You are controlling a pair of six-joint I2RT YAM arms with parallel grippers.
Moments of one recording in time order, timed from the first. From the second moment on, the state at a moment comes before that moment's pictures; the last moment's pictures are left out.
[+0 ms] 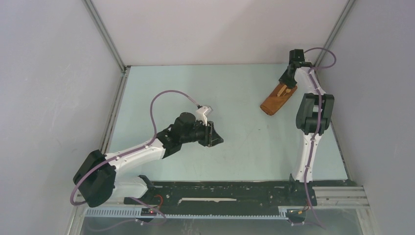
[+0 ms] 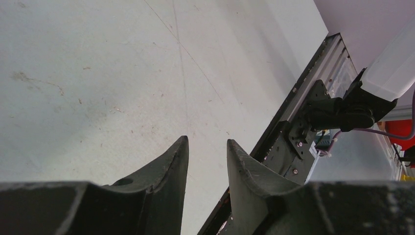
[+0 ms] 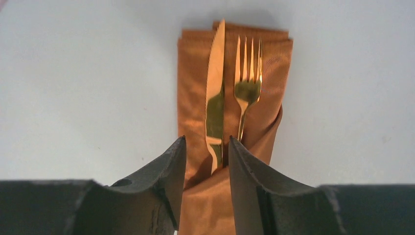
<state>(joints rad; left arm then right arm) -0.78 1.24 0.67 0.11 0.32 -0.52 -0.07 2.28 2.00 -0.72 0.17 0.57</state>
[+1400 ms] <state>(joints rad) -0.76 1.30 0.67 0.11 0.34 -0.52 -0.20 2.48 2.16 -0.64 -0.10 0.58</state>
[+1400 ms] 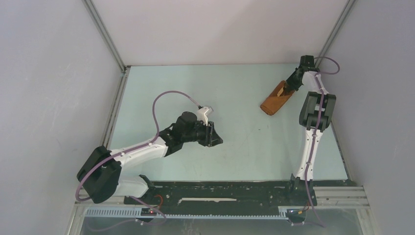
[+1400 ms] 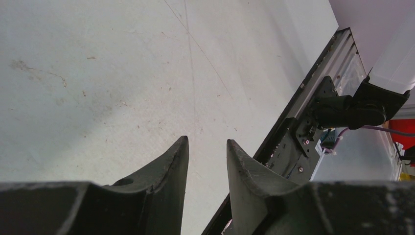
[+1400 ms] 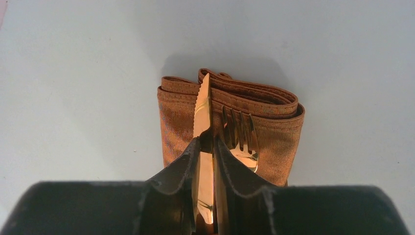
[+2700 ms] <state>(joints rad) -0.76 1.30 0.68 0.13 0.35 -0.55 -0.21 2.38 1.92 -0.45 -0.19 0.60</state>
